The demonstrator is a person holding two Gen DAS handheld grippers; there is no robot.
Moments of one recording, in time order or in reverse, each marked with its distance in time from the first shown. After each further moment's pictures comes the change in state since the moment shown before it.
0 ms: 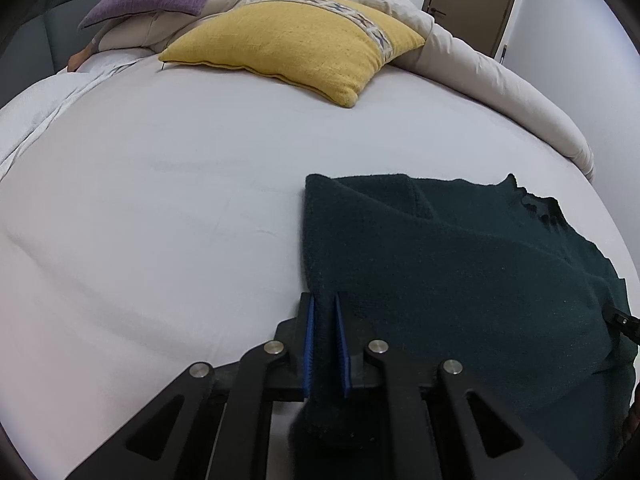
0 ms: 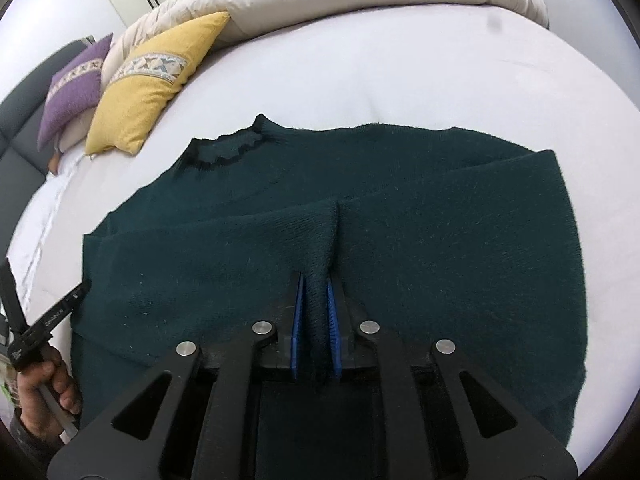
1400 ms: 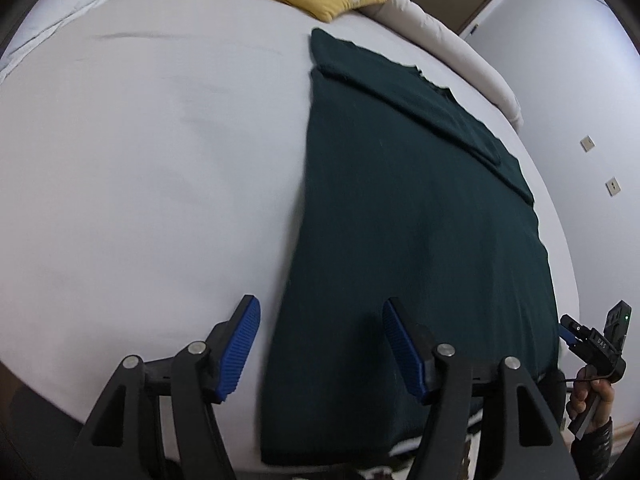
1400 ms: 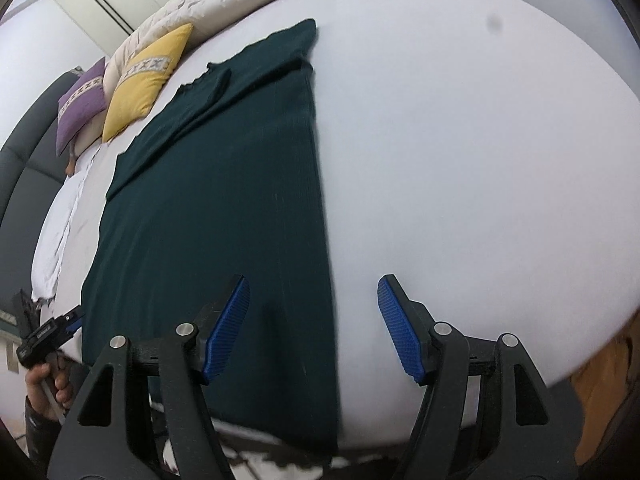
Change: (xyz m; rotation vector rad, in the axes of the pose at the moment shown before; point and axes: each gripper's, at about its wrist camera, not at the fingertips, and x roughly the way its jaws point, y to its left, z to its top) left arm -0.192 0.044 -0.211 -0.075 0.228 -0.248; right arm -0.203 -0.138 -0.296 0.193 0.038 0.068
